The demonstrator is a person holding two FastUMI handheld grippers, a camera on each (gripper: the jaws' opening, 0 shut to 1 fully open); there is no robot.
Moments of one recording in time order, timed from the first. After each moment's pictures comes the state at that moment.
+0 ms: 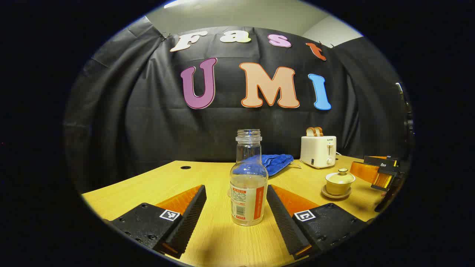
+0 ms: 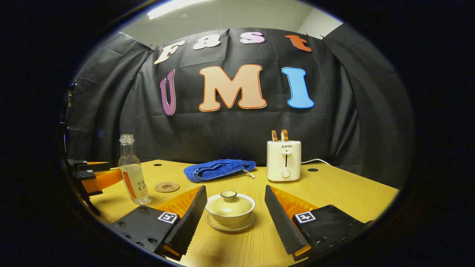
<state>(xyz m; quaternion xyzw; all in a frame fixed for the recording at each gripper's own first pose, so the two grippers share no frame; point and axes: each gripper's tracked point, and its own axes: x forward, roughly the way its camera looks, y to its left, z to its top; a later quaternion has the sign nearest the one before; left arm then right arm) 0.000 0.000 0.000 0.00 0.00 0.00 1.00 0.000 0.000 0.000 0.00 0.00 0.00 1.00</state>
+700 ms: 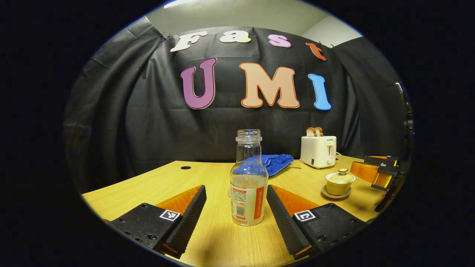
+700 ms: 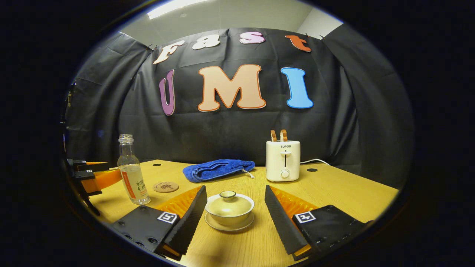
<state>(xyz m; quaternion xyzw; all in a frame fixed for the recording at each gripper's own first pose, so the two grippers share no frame) 0.000 0.000 0.000 0.00 0.00 0.00 1.00 -0.001 0.000 0.000 0.00 0.00 0.00 1.00</state>
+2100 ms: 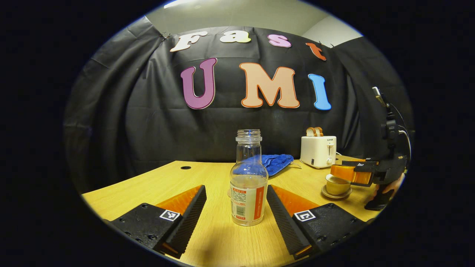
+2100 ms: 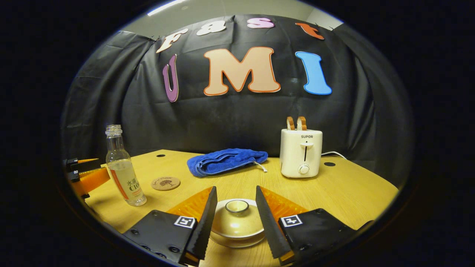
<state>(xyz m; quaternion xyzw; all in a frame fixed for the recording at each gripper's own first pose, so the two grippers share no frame) -0.001 0.002 0.000 0.00 0.00 0.00 1.00 0.065 0.018 -0.028 -0.01 0.08 0.04 1.00</state>
